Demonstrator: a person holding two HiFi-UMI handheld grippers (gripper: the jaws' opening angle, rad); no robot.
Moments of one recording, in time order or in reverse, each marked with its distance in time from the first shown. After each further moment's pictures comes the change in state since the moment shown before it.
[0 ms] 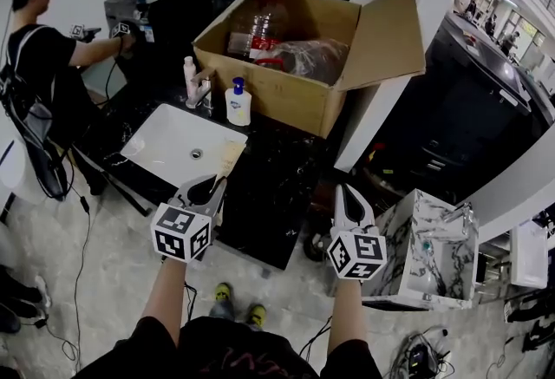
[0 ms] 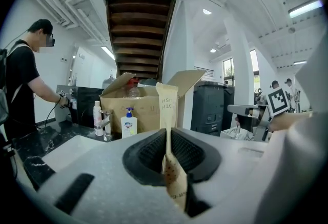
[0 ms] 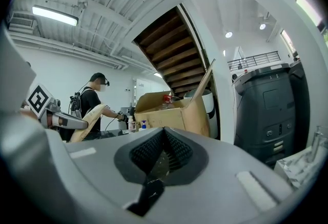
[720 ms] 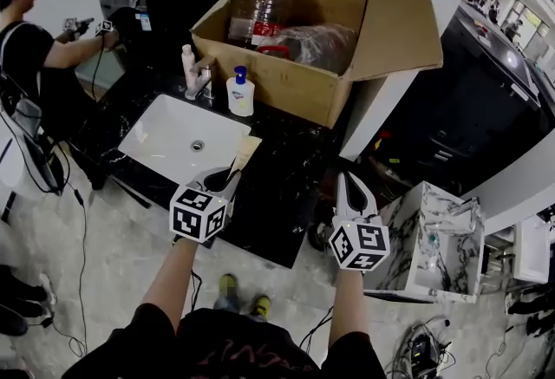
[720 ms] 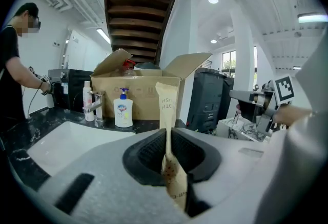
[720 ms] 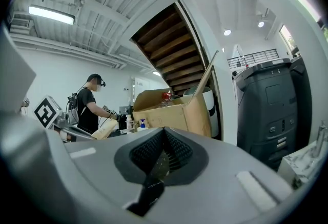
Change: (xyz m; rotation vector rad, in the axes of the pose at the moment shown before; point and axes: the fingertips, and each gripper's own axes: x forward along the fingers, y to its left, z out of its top) left arm 0.061 0.018 -0.047 -0.040 0.159 -0.066; right arm 0.035 0.004 -0.011 0.016 0.016 -0.011
